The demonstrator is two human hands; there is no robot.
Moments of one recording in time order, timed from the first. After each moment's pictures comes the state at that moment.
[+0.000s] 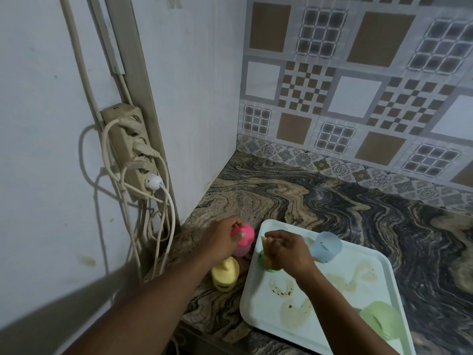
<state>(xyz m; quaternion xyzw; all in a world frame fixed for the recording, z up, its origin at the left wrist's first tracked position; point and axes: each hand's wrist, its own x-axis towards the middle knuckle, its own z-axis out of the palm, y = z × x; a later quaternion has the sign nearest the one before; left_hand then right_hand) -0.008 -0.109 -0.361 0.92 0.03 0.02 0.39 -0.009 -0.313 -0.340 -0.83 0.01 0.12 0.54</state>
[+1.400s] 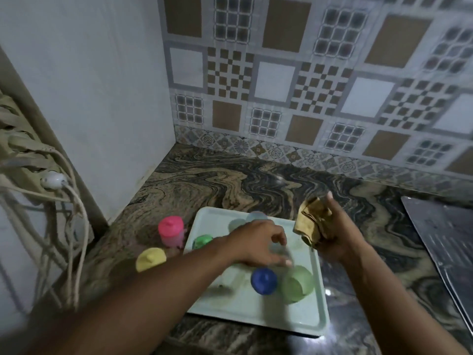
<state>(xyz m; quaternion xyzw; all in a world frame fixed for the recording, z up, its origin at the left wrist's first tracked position) -0.018 -0.325 -0.295 0.90 -0.29 -0.13 0.29 -0.004 -0.542 -0.280 -0.53 0.22 0.16 0.80</state>
